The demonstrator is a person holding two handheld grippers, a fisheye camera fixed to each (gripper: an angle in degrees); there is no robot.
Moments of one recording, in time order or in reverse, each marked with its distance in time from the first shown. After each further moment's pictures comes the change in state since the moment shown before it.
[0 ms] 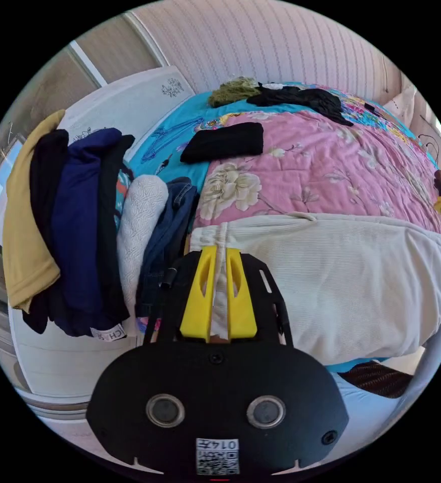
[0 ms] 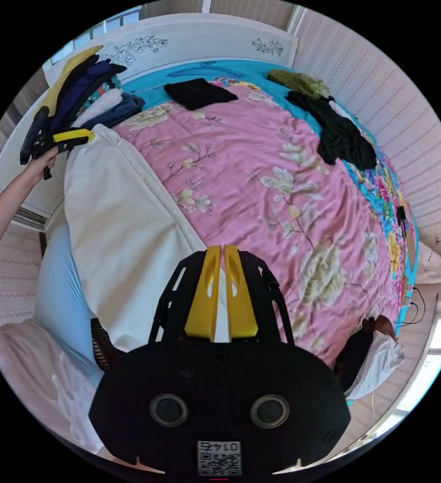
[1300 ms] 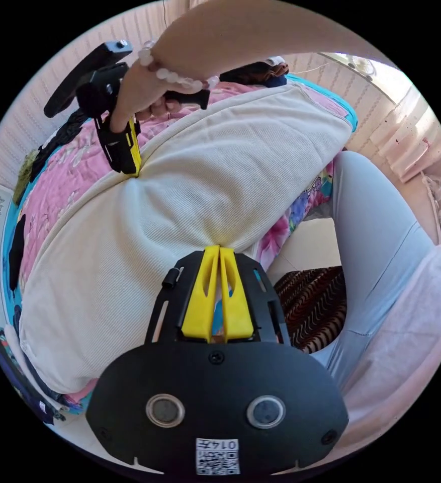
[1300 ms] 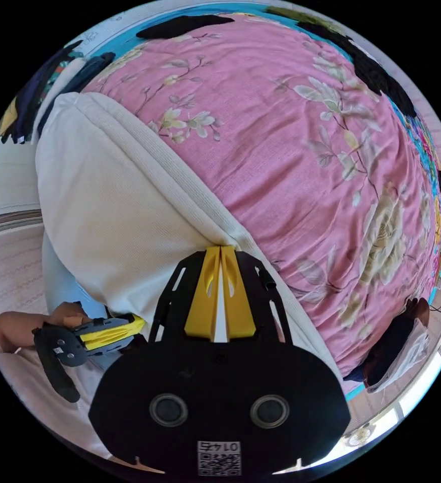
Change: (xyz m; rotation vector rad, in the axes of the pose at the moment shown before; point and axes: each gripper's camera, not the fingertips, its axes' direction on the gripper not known) left arm 0.527 0.185 0.029 -0.035 0.646 0.724; right arm 0.140 0.045 -0.074 -0.228 -0.224 0.080
